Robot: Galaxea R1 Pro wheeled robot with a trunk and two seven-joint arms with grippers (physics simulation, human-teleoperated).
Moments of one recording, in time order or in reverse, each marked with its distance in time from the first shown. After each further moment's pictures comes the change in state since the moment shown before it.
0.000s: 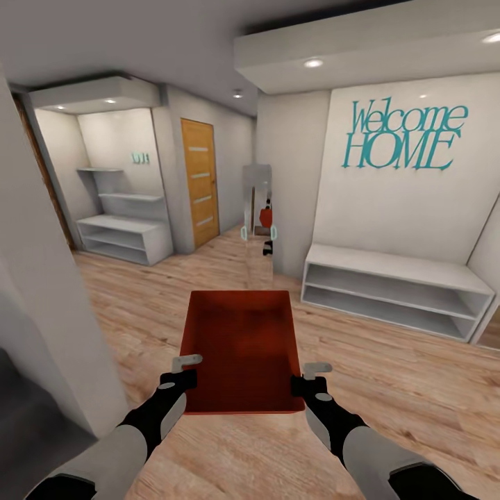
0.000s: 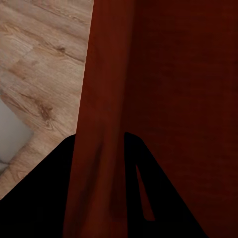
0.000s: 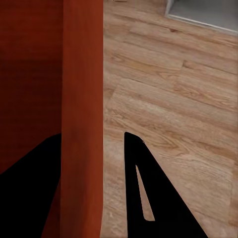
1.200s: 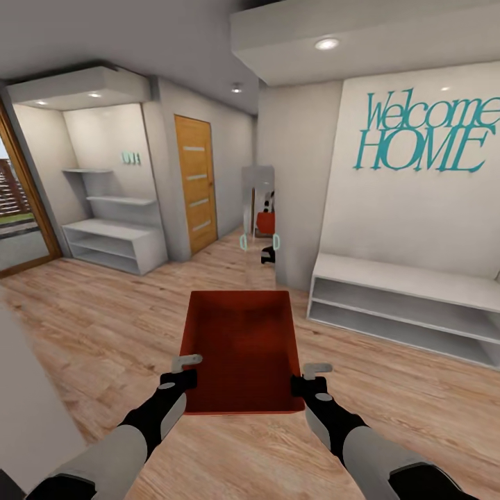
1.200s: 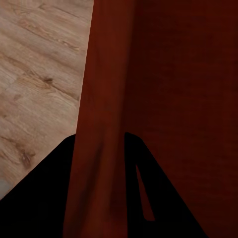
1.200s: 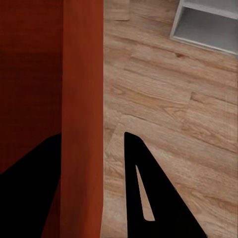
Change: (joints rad) left arm 0.000 0.000 -0.001 0.000 0.001 0.000 0.000; right arm 0.000 0.000 -0.001 0.000 0.001 0.001 0.001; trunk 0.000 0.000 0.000
